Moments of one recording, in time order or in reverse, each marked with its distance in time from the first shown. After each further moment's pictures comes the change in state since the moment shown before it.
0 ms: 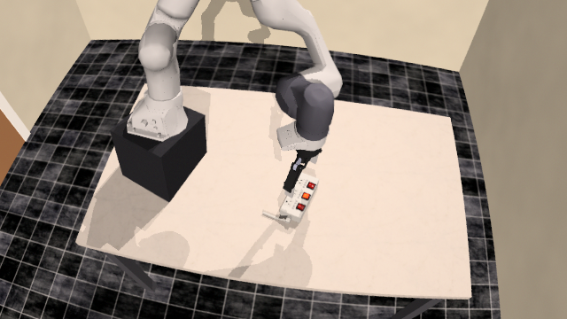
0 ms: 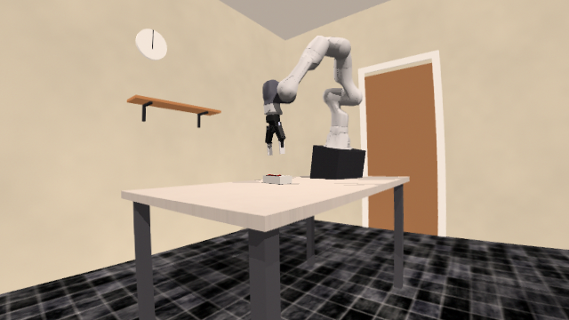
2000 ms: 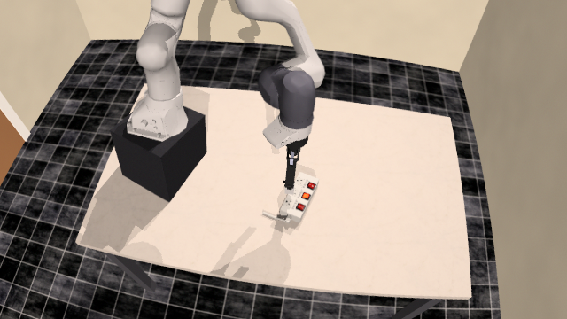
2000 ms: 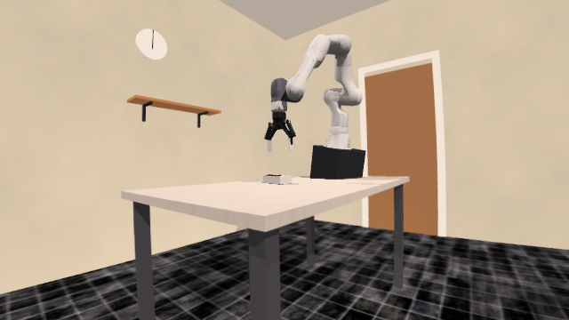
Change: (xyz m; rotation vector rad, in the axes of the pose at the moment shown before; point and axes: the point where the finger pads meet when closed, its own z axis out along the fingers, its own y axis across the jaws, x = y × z) arm 0.029 -0.008 -0.017 0.024 -0.065 -0.412
